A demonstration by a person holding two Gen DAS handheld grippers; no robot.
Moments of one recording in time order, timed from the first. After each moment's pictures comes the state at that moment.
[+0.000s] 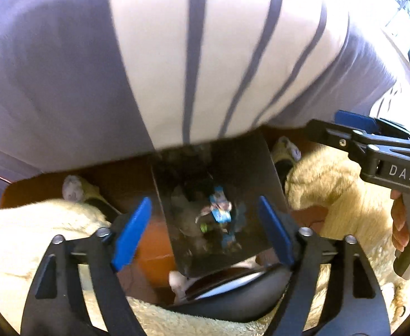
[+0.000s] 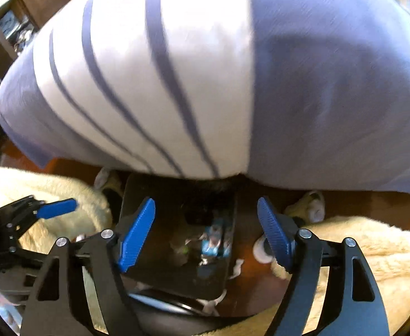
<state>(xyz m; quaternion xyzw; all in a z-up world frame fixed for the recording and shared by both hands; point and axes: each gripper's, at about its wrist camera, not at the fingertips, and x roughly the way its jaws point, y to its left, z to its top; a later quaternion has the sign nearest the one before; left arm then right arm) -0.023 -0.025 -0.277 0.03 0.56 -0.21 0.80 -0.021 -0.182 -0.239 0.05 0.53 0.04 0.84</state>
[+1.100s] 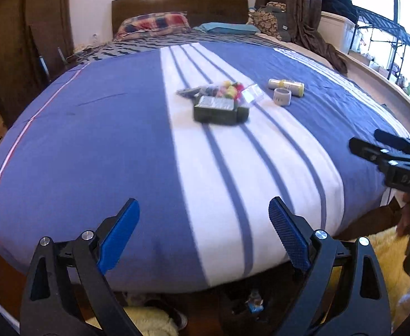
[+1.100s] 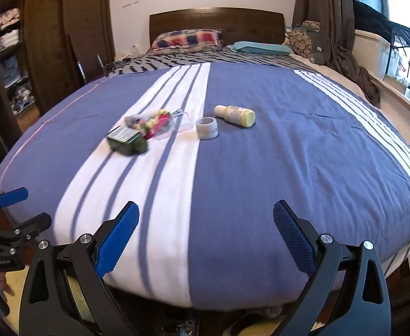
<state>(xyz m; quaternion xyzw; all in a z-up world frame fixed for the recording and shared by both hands) 0.080 -0.017 -0.108 0.06 0.38 -0.16 0.91 0.068 -0.220 -0.092 0.03 0.36 -0.01 0.93</state>
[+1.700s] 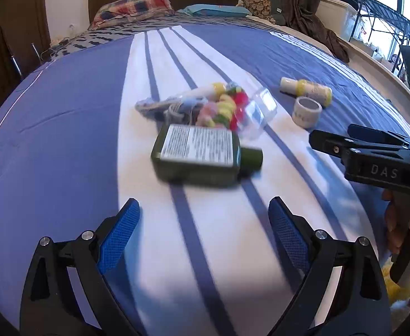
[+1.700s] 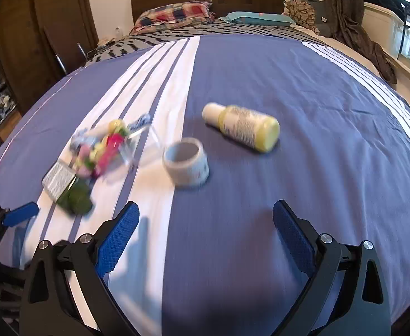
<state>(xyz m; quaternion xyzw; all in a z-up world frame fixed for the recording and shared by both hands) 0.210 -0.076 -0.140 0.07 0.42 -0.19 0.88 0.205 -0.240 -0.125 0.06 0.42 -0.02 0.91</state>
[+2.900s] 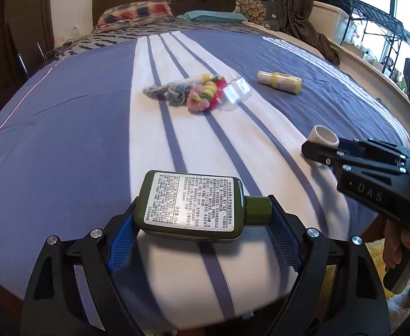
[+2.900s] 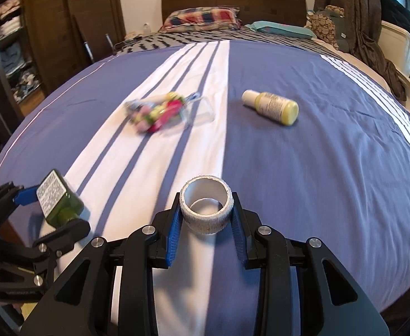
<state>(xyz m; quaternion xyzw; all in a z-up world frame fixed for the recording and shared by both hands) 0.123 -0.054 -0.123 0.06 0.41 -0.19 0.89 0.113 -0.196 -0.110 0.02 0.40 0.04 0.91</state>
